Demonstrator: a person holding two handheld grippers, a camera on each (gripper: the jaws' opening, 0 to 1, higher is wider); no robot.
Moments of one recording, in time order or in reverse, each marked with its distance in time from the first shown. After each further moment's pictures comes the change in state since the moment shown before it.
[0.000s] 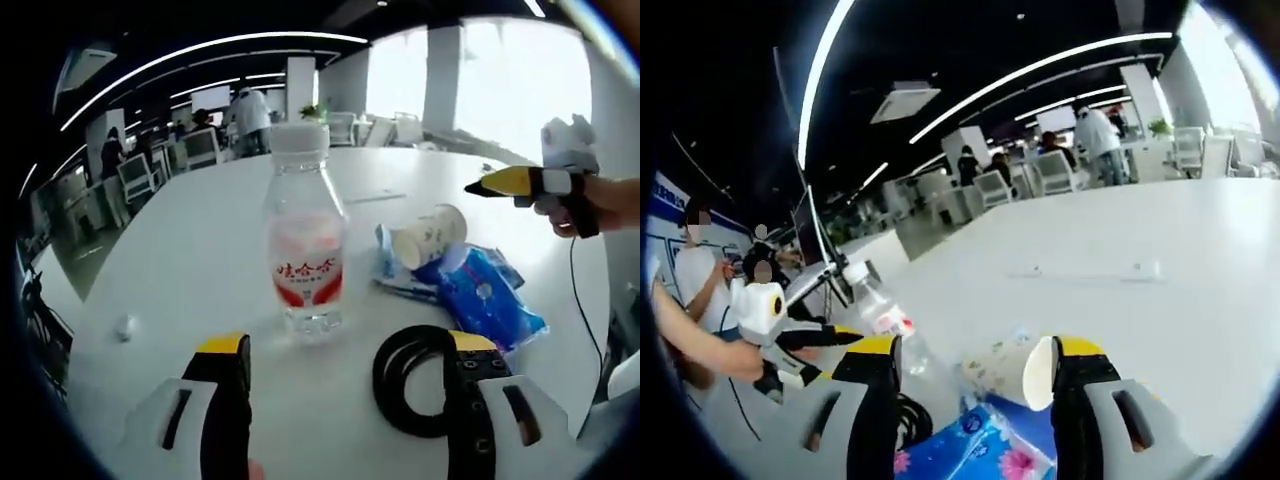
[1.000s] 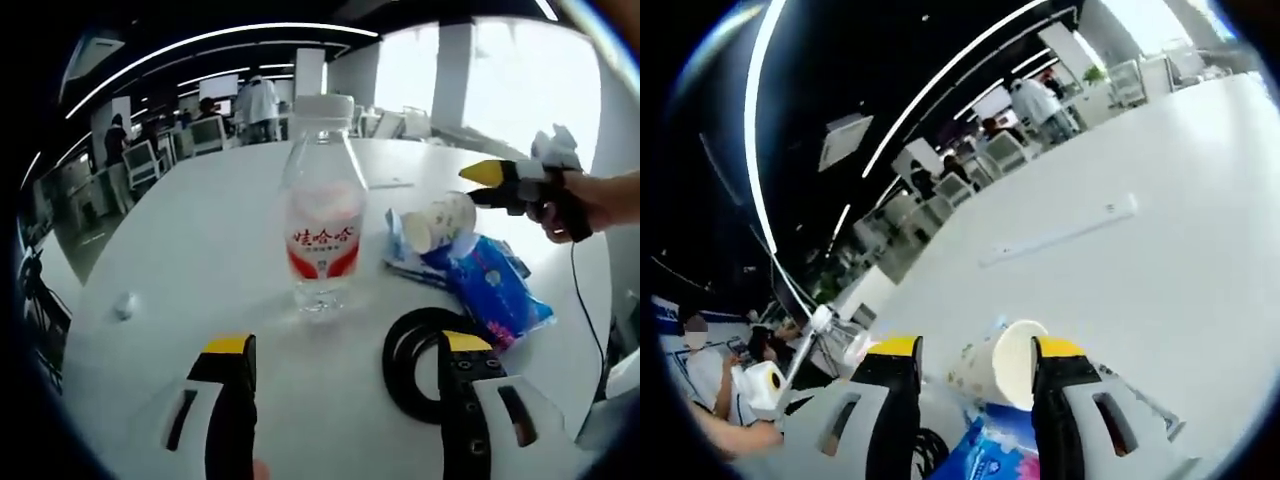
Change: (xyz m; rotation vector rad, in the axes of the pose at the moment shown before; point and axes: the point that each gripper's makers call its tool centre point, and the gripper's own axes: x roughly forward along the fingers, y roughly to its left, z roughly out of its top) left arm -0.001 0.009 -0.017 -0.038 0.031 0.016; right arm 0.019 -0.032 -0.013 0.382 -0.023 -0.052
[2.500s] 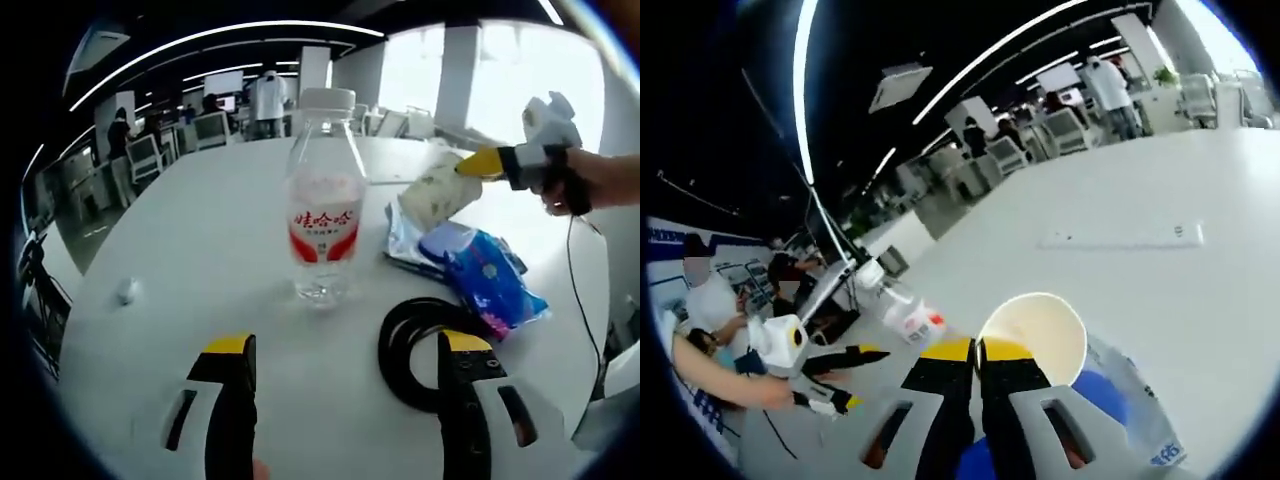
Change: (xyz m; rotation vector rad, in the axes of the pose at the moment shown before) left arm -0.008 -0.001 -0.011 -0.021 0.007 0.005; right arm 0.007 0.070 -0.019 -0.349 0.221 0.151
